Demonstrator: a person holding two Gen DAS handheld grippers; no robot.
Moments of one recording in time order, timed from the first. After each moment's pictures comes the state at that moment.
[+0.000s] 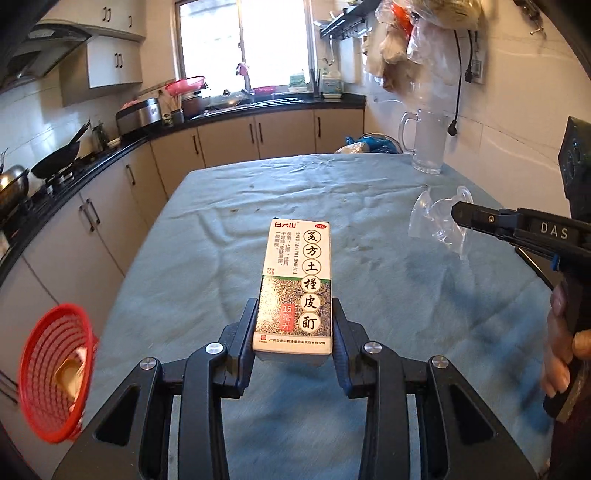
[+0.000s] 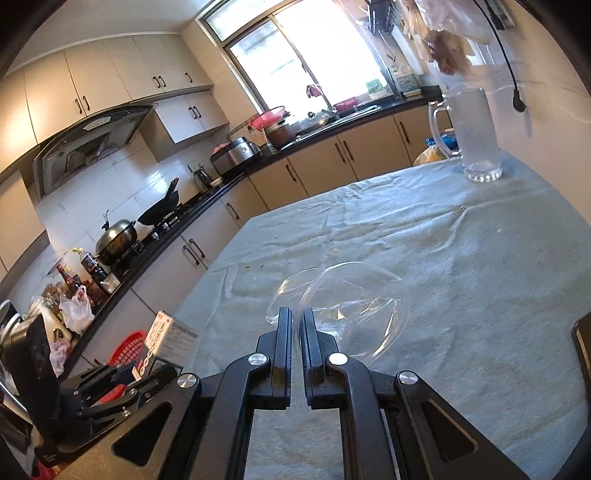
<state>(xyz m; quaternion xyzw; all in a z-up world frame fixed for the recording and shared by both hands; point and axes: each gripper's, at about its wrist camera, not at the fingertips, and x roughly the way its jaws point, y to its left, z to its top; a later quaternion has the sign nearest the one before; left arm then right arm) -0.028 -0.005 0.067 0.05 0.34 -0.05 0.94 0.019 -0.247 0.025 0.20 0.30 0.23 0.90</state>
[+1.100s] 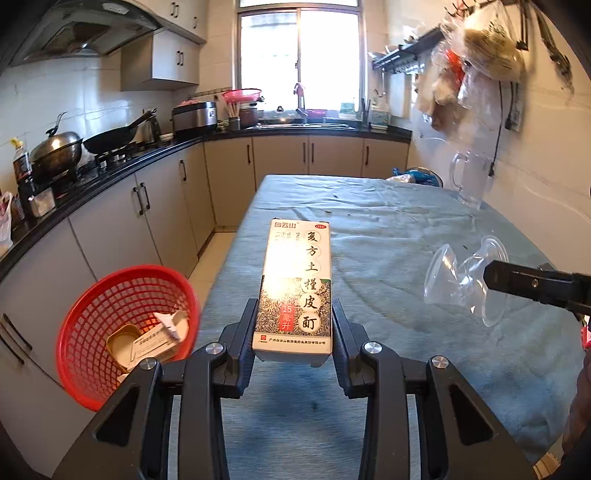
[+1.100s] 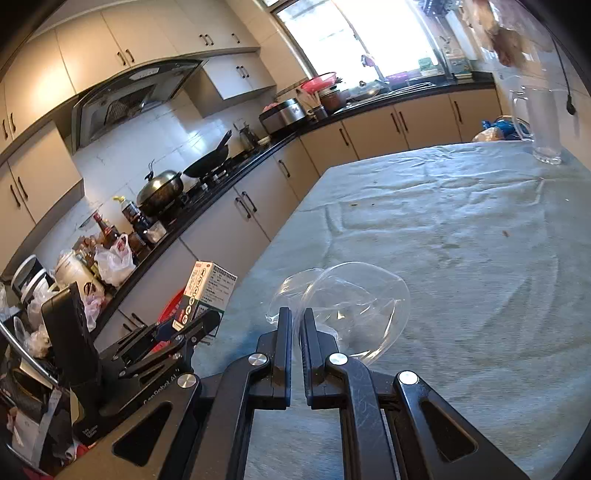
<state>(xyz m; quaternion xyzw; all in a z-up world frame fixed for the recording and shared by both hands) -0.092 0.106 0.071 0.00 0.29 0.01 0.96 -0.054 -0.108 0.046 0.15 0.34 0.30 0.88</state>
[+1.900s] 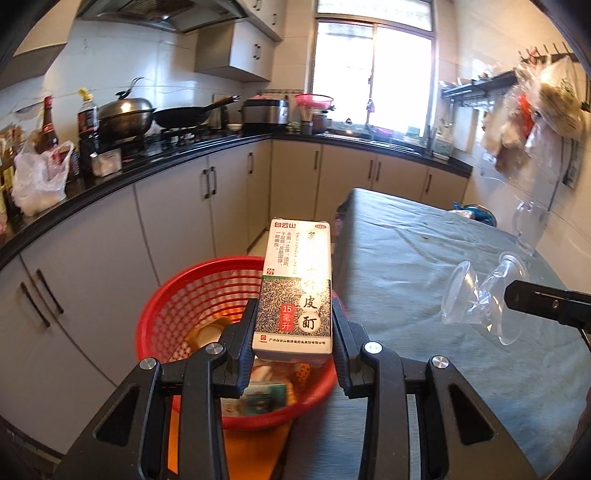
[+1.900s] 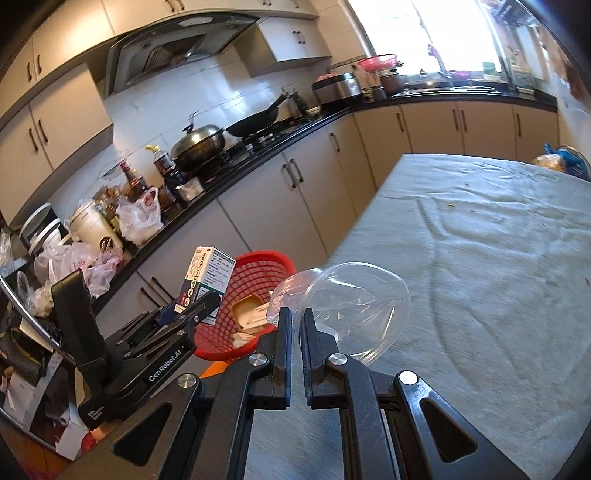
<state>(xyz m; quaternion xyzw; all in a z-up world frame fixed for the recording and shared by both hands) -0.117 0.235 0.070 -0.07 0.27 0.11 0.95 -0.040 0.022 0.062 0.08 0.36 0.38 0.85</state>
